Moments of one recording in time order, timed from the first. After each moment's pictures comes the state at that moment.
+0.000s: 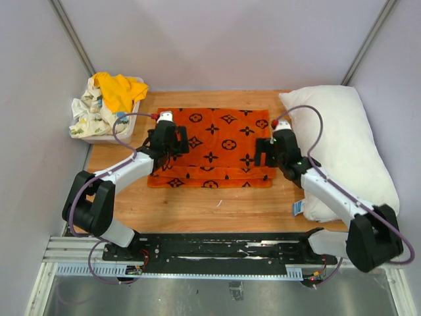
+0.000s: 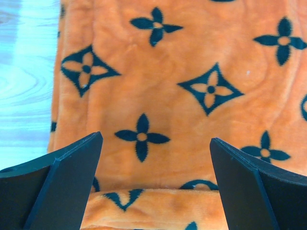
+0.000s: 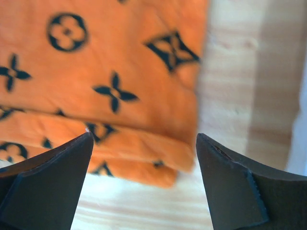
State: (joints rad) left arm -0.41 1.51 0.89 -0.02 -0.30 -0.37; right arm 0.37 1.17 0.72 -0.23 0.14 0.29
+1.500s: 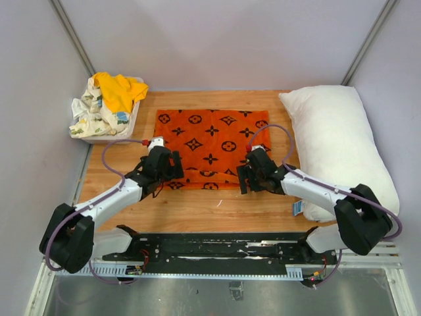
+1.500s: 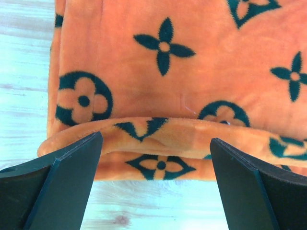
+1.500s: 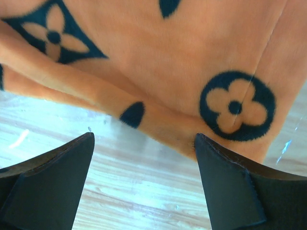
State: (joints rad) left arm -0.49 1.22 0.60 -0.16 -0.35 -0.54; right arm 0.67 1.40 0.77 -0.38 0.17 0.38
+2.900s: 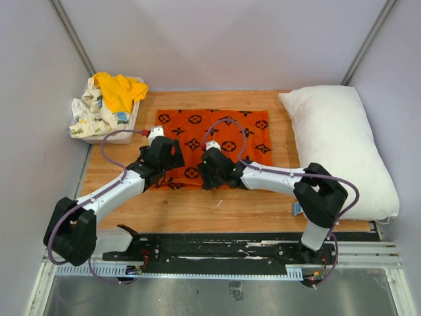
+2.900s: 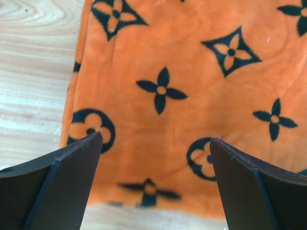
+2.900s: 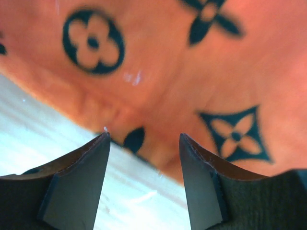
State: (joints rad) left arm -0.49 1.23 0.70 -0.19 -0.44 -0.55; right arm 0.93 1.75 1.13 -0.24 0.21 0.41
